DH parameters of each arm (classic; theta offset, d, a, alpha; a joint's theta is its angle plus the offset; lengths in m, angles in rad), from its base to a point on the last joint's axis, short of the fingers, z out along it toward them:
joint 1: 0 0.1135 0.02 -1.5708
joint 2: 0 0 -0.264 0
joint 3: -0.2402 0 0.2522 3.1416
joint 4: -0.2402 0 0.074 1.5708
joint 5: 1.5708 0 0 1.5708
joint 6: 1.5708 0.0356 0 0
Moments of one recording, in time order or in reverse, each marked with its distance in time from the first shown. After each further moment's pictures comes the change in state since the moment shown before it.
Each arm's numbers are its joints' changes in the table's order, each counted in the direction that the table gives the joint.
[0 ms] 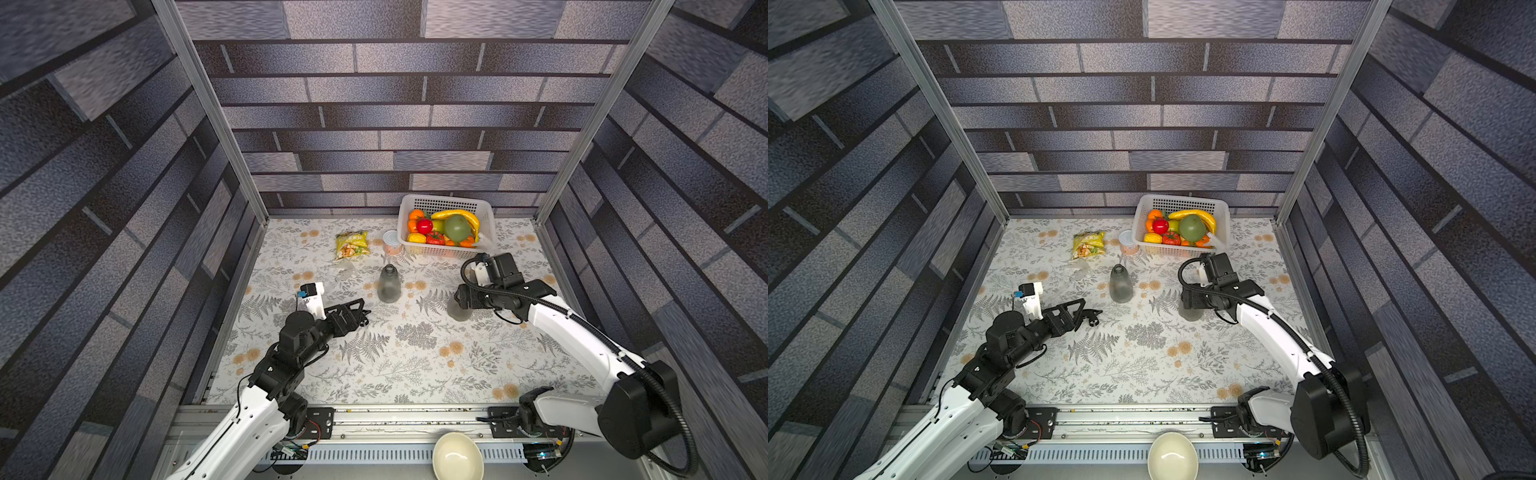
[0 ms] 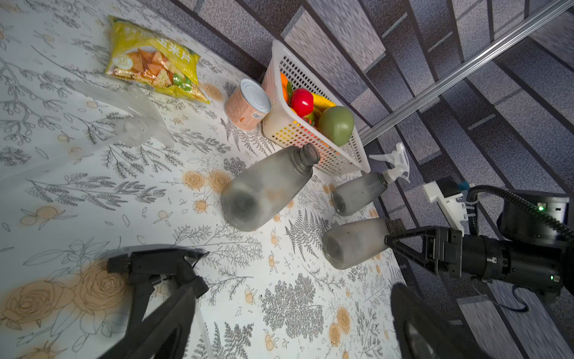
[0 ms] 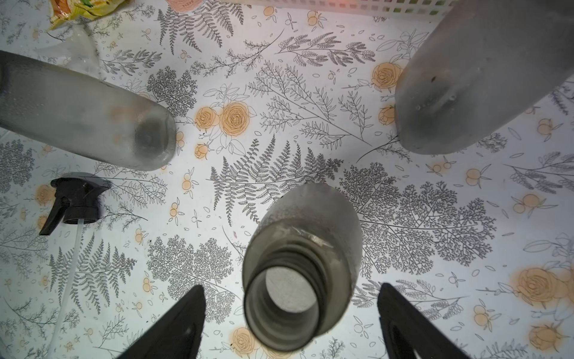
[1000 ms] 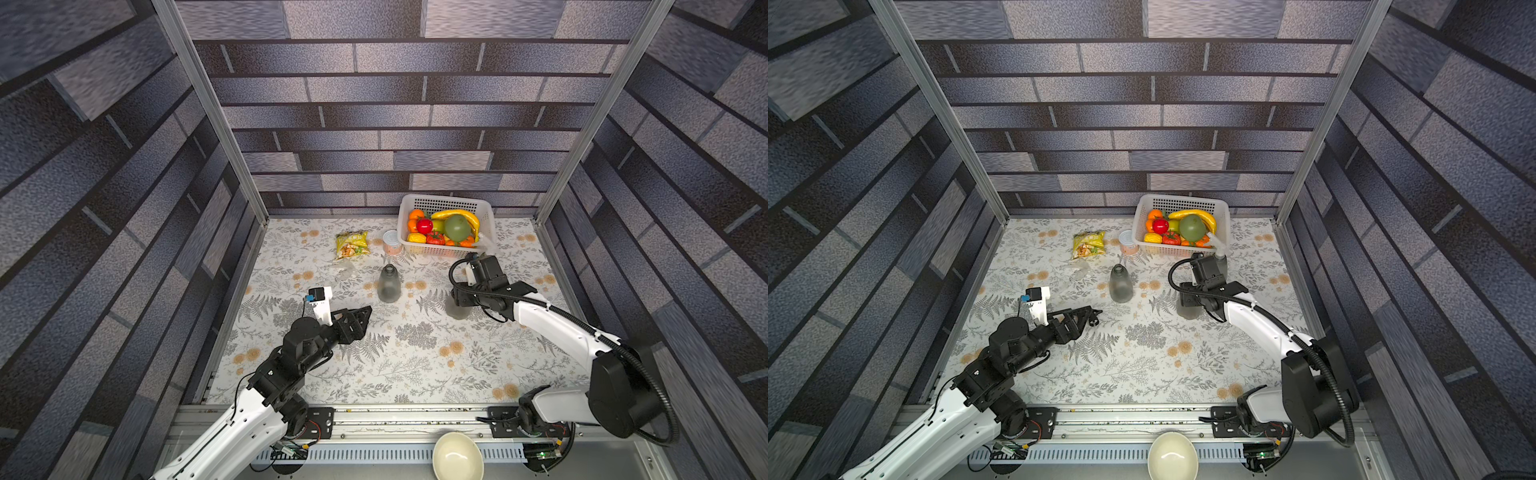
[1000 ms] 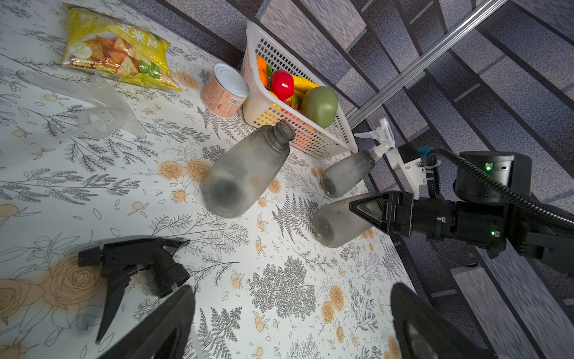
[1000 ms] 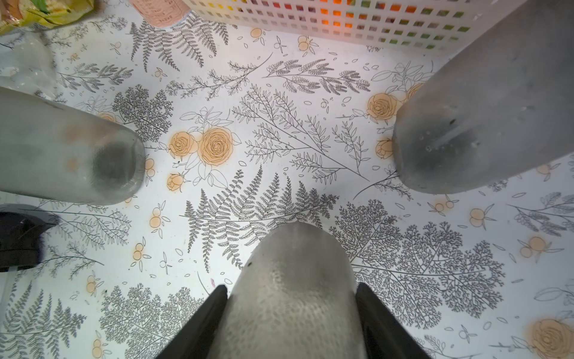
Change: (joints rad) left arm -0.129 -0.032 -0.024 -0.034 -0.075 0.053; right arm 0.058 0.070 0.047 0.183 0.131 0.016
